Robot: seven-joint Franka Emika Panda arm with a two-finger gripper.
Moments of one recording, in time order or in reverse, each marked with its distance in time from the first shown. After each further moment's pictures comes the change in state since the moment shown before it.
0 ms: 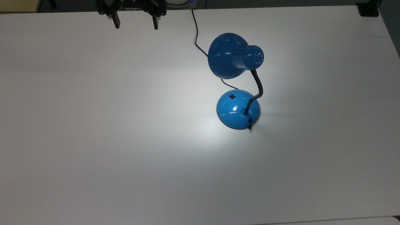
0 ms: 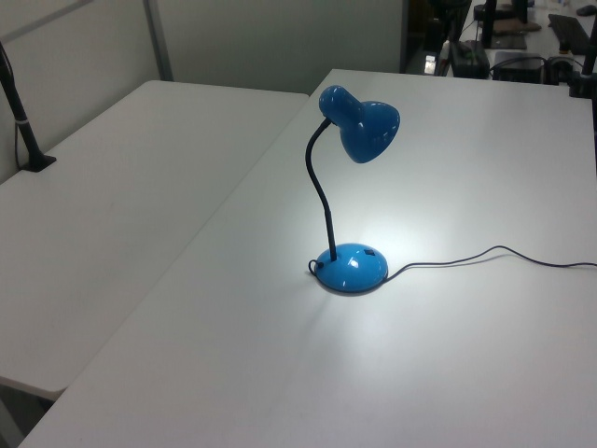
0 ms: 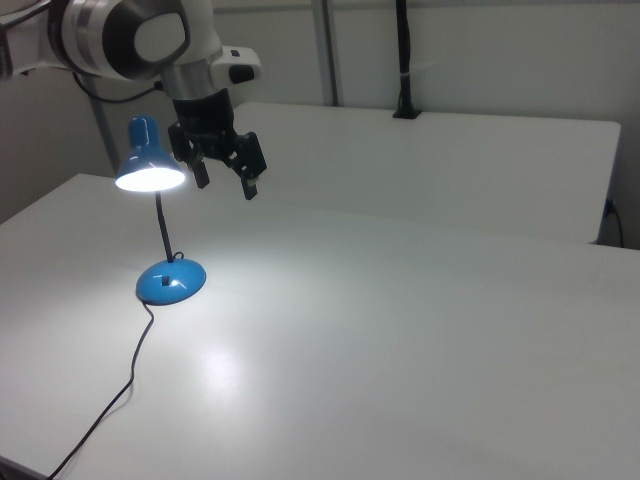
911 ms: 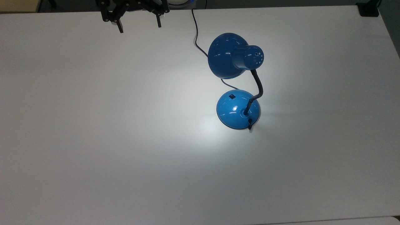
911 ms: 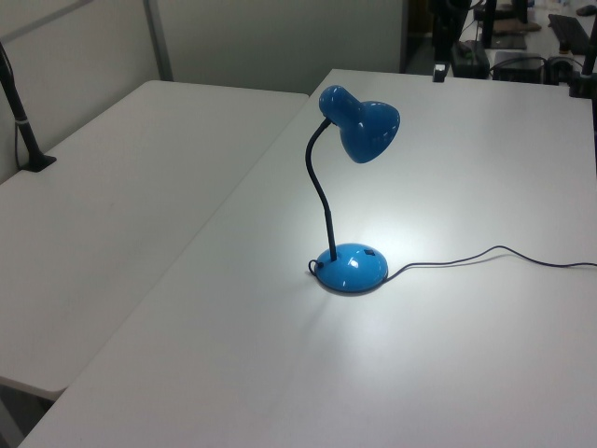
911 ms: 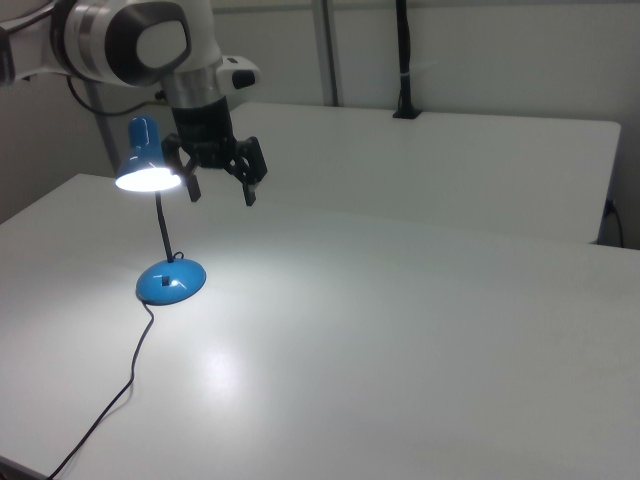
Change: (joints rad) arm 0.005 0.005 0.003 -0.020 -0.006 -0.027 -0.254
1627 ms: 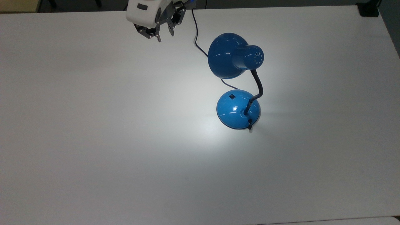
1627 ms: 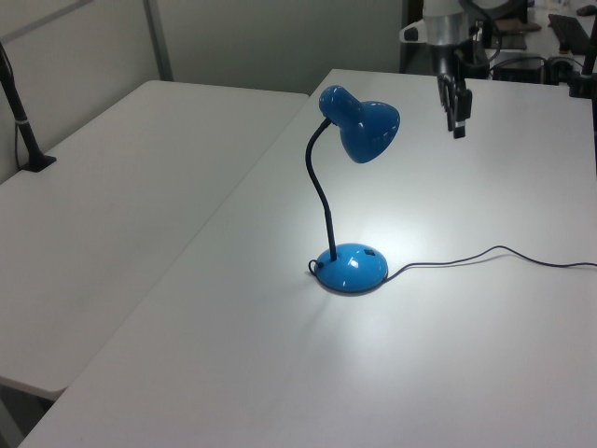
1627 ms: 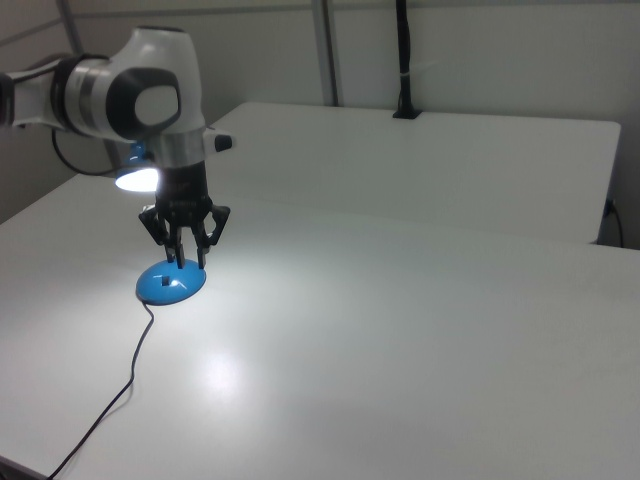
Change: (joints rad) arm 0.036 0.003 0.054 -0.184 0.003 0.008 -0.171
